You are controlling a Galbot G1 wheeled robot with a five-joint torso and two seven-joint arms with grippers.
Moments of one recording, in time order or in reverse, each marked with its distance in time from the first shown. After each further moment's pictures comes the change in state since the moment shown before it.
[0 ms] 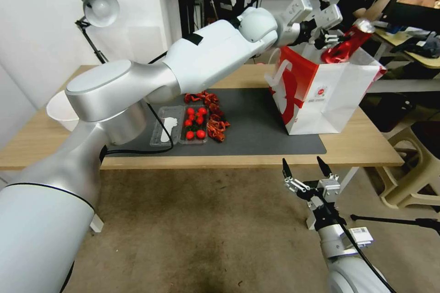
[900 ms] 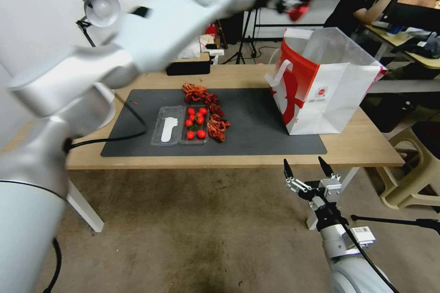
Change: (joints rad) left arm -0.053 -0.021 -0.074 0.034 -0.031 -0.011 0.081; right arm -0.008 -0.003 0.014 0.012 -0.002 -0.016 0.008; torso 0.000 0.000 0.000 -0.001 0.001
